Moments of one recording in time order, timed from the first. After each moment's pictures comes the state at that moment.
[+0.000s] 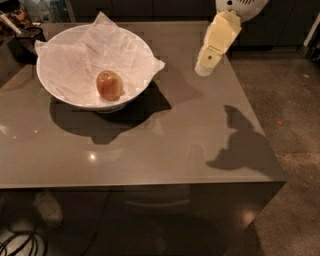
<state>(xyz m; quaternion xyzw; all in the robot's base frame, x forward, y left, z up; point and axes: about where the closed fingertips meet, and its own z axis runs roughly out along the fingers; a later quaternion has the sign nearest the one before) 0.561 -0.118 1.019 -0.56 0.81 0.03 0.20</state>
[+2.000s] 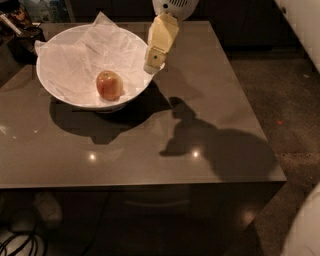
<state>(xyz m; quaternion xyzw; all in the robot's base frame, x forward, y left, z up) 0.594 -0.002 1.010 -0.65 0.73 0.05 0.22</state>
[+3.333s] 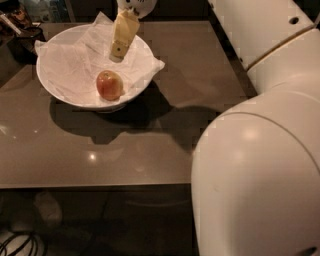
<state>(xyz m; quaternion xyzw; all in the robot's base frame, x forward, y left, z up) 0.633 0.078 1.003 -0.68 0.69 0.12 0.21</state>
